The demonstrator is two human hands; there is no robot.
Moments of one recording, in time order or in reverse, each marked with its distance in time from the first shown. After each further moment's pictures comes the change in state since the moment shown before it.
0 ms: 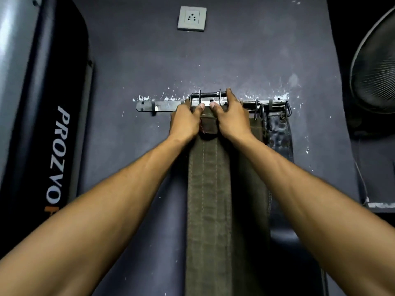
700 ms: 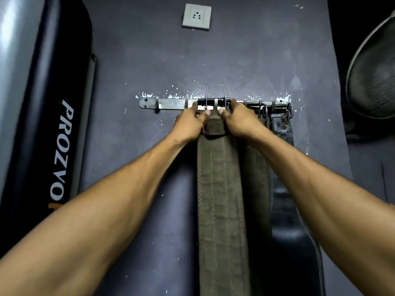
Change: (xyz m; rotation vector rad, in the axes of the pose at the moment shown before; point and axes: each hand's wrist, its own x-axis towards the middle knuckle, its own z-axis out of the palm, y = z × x) left_hand 0.003 -0.010 -0.008 0.027 -0.187 0.006; right_hand 0.012 -0.006 -0.014 -0.382 -0.193 0.107
